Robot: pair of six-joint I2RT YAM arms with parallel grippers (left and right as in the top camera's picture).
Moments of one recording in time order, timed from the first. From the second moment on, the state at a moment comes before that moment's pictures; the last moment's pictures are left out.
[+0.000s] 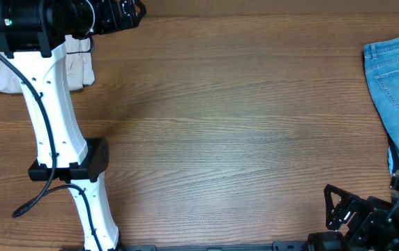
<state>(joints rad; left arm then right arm) 0.00 2.26 3.12 -1.69 0.45 -0.23 0.06 0.64 1.48 -1.62 -0.10 0.41</state>
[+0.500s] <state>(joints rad) 0.00 2.26 3.12 -1.69 0.45 -0.23 0.05 0.63 1.47 -1.43 -0.04 0.41</state>
